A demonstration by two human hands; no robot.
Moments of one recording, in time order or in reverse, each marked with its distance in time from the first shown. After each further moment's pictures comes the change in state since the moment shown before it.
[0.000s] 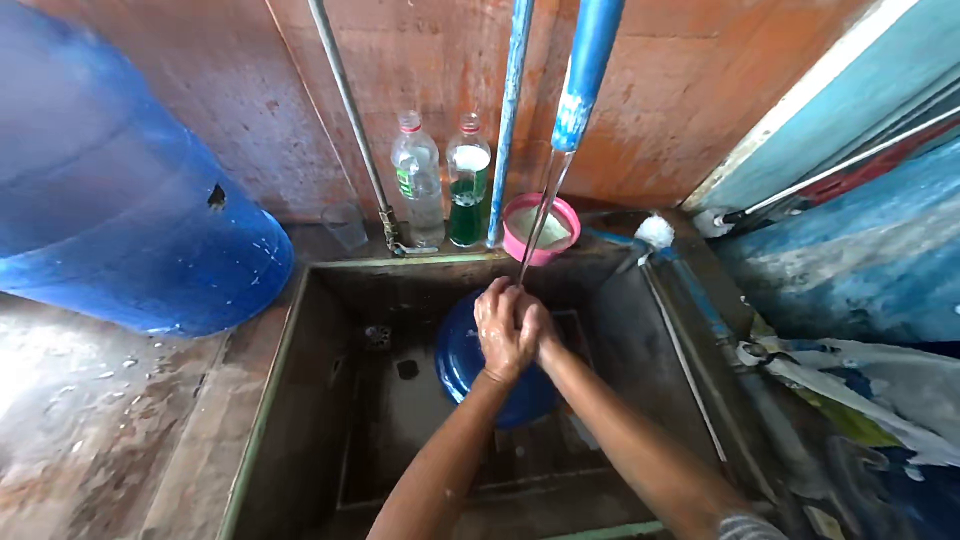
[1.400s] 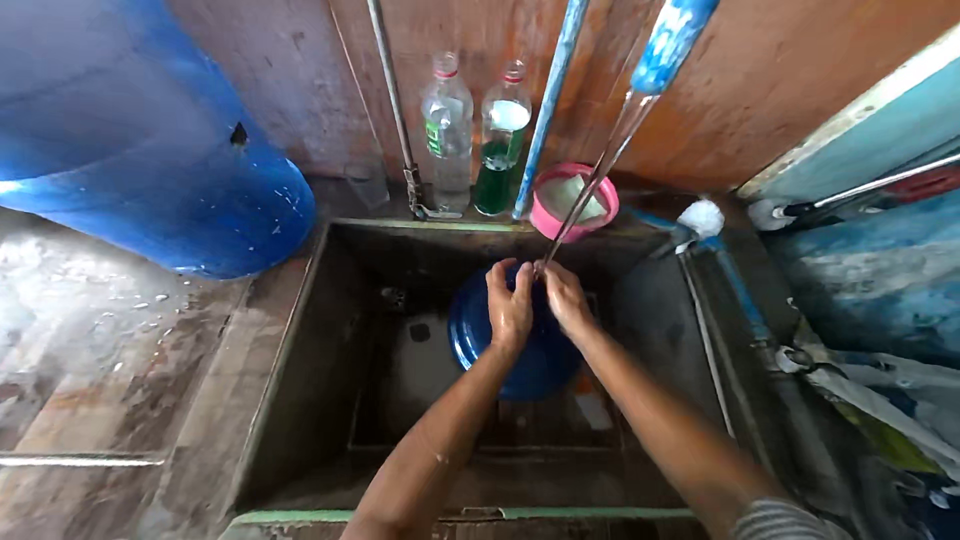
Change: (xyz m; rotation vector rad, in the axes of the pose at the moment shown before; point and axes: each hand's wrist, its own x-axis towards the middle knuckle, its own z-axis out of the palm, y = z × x) left_hand 0.010 0.011 -0.013 -0.370 -0.065 -0.665; right_hand 0.003 -0.011 -0.012 -0.256 -0.003 0.073
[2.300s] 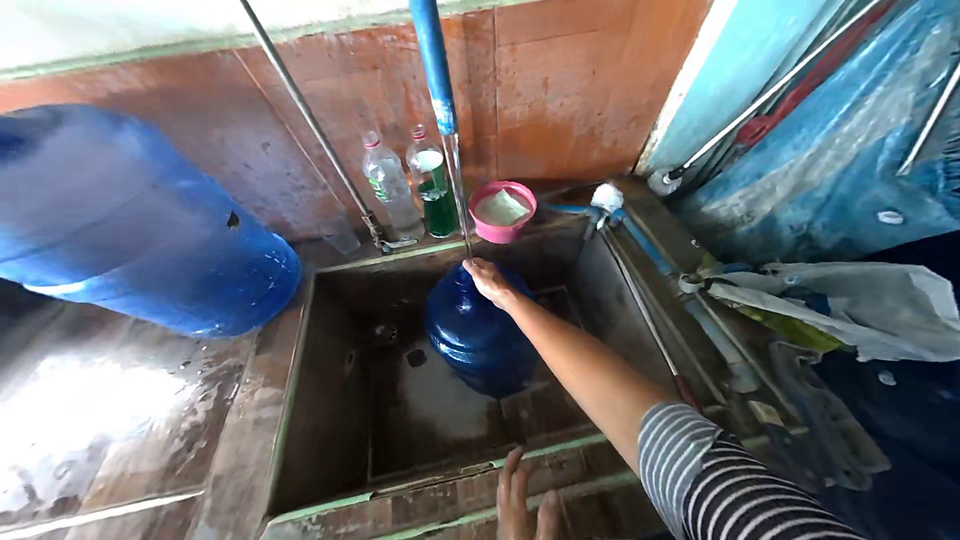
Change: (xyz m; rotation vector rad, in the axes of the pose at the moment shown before) left_hand -0.308 -0.029 -0.062 0.301 -0.294 0.008; right_hand 0.003 -0.014 0.012 0.026 -0.144 0.029
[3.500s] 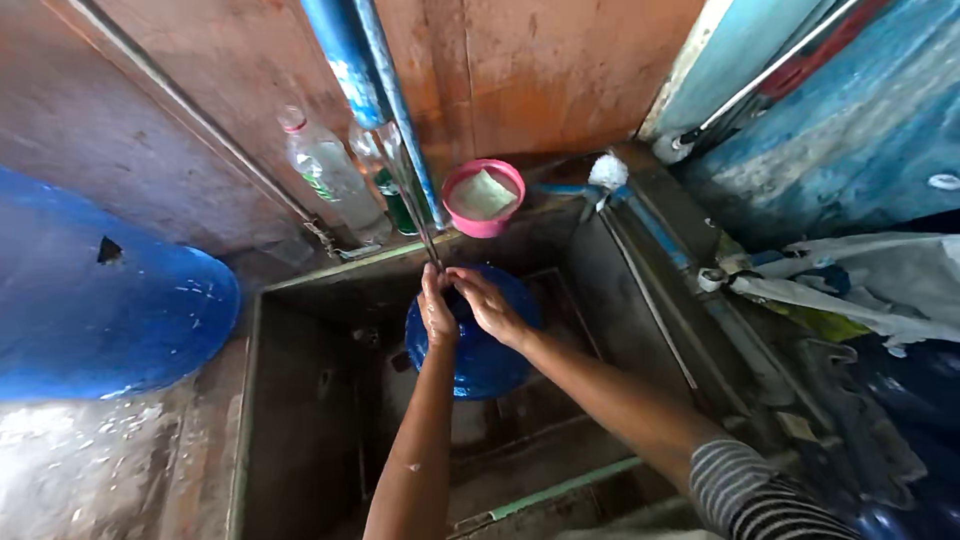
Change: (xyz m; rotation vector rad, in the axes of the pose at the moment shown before) left_hand 0.336 0.021 -0.029 -0.407 0.346 -0.023; right_hand -0.013 0.032 -0.016 0.183 0.021 -0.184
